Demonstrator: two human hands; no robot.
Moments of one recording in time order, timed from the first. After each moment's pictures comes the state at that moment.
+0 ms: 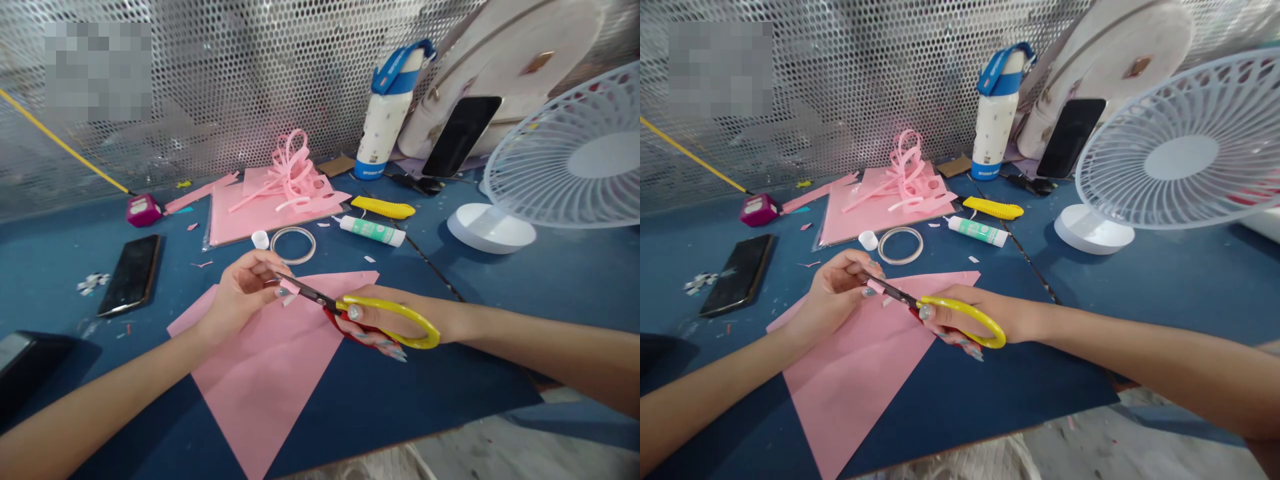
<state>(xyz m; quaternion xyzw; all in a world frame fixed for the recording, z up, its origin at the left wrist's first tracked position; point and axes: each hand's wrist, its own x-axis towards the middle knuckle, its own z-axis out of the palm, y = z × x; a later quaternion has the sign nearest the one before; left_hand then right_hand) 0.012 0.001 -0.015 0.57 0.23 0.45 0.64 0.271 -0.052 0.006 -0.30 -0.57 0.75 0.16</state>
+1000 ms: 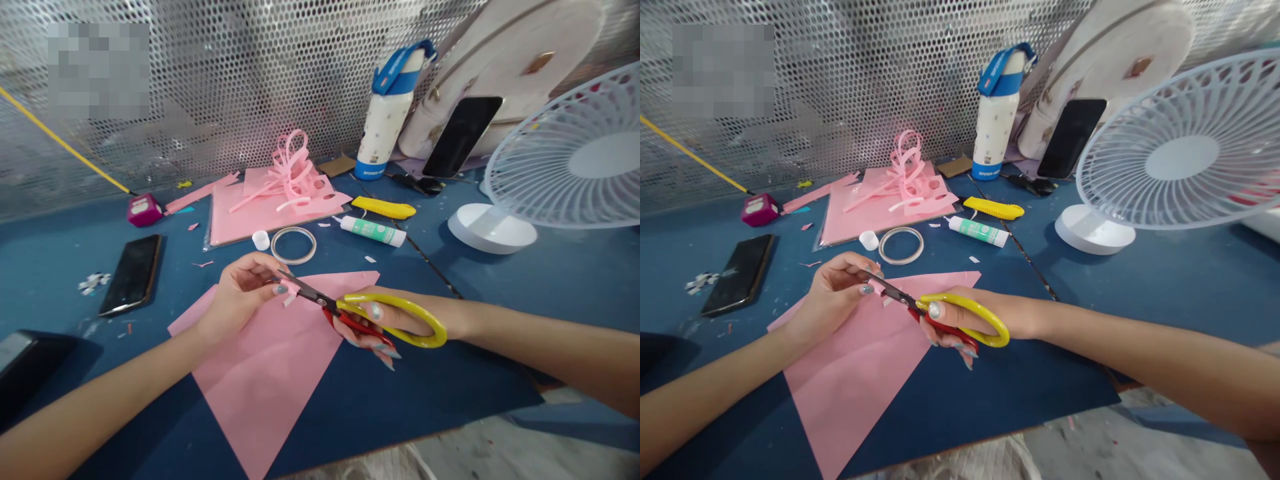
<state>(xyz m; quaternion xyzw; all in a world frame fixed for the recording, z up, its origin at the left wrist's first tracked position) 0.013 -0.001 -0.011 0.56 0.26 0.45 0.64 0.275 -0.049 0.007 -0.22 -0.61 0.74 0.17</state>
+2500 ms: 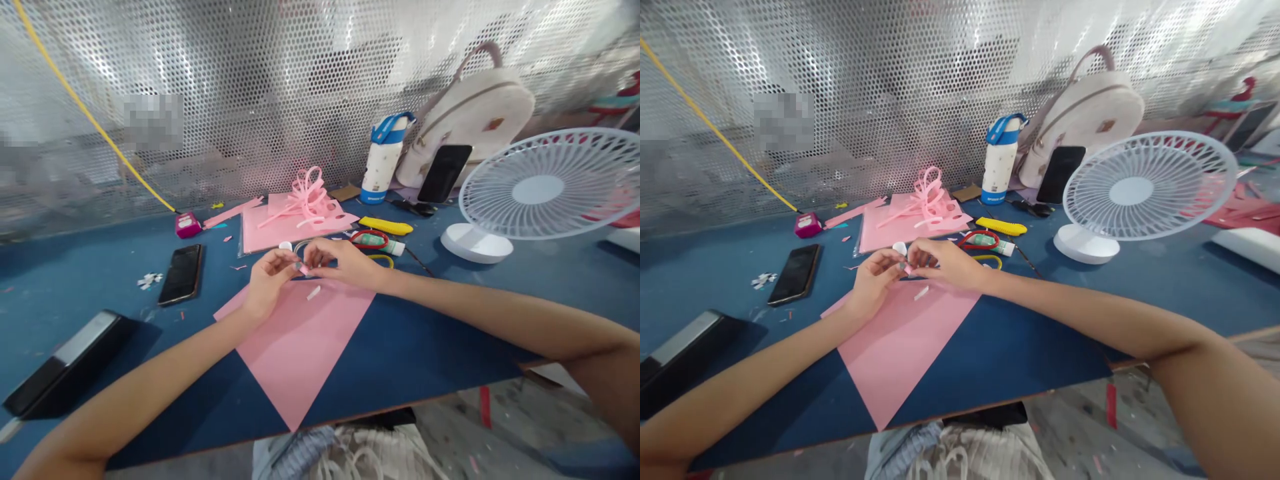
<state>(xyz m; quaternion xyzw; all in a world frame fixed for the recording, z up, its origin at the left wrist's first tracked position) 0.011 0.007 -0.016 0.51 0.31 0.54 0.60 0.215 0.013 0.007 -0.30 -0.81 0.35 0.37</state>
